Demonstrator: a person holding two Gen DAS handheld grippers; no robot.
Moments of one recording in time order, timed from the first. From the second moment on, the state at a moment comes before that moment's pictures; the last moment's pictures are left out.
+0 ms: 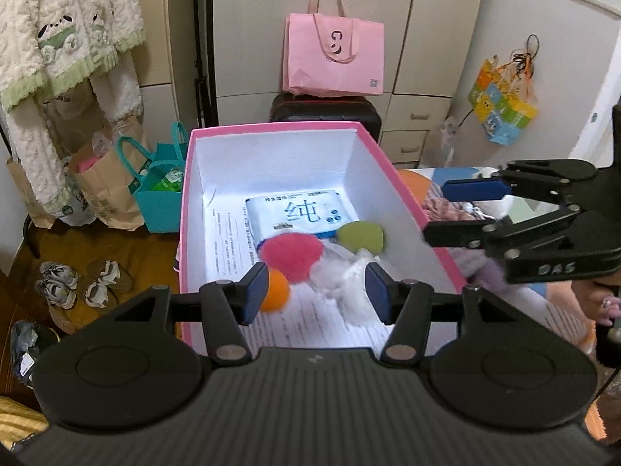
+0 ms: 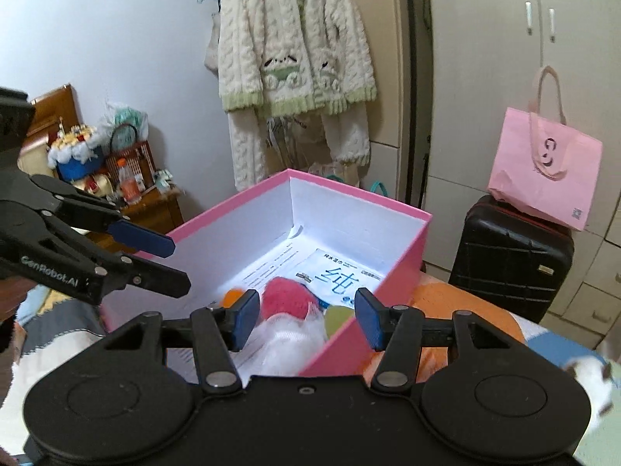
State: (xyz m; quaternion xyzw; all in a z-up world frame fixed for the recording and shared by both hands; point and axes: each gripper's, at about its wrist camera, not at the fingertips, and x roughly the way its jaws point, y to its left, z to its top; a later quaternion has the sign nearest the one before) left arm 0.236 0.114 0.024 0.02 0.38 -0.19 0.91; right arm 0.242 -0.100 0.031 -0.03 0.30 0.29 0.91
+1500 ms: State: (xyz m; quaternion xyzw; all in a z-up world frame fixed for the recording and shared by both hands) left arm 0.135 -0.033 0.023 0.06 0.38 -0.34 0.85; right arm 0.094 -0.224 0.007 -0.05 0.31 0.24 0.92
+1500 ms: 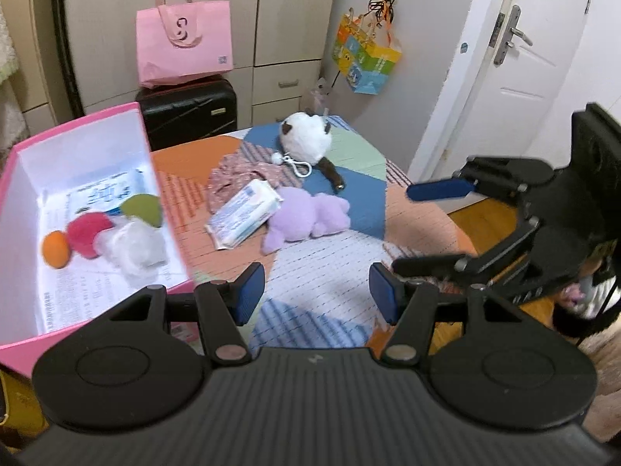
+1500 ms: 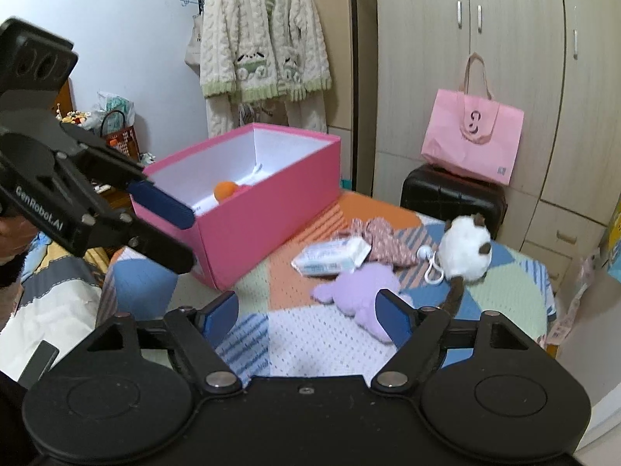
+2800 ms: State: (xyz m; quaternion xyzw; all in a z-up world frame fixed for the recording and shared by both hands) left arm 0.241 -0.089 -0.093 -0.04 0.42 -0.31 0.85; right arm 0.192 -0.199 -0.086 -0.14 0.32 0.17 0.92
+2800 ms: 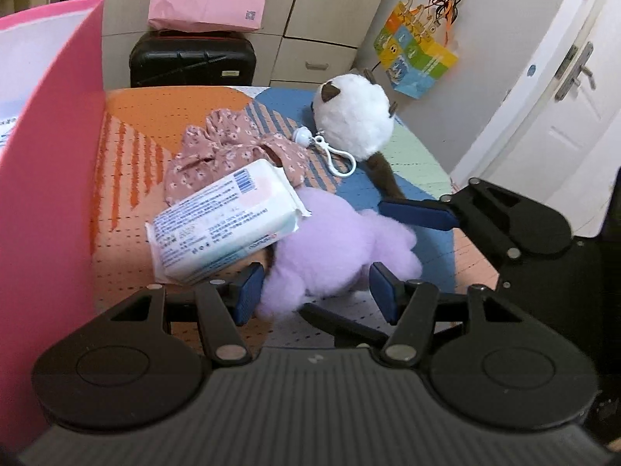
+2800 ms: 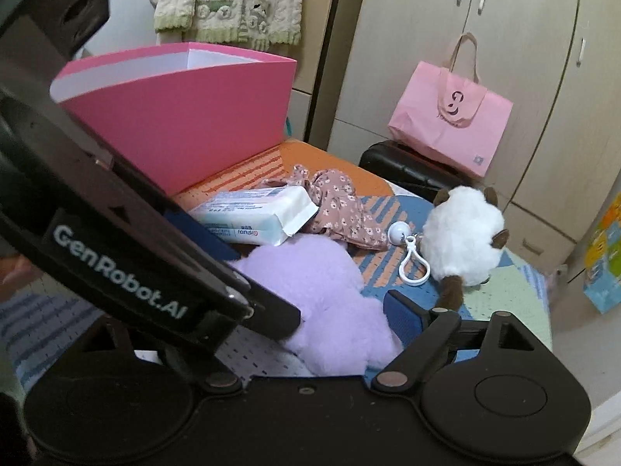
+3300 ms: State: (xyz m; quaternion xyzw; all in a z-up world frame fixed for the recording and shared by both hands) left arm 0.218 -0.094 -0.098 -0.08 0.45 -0.35 0.82; right arm 0.158 -0.209 -0.087 -0.14 0.31 0.24 0.91
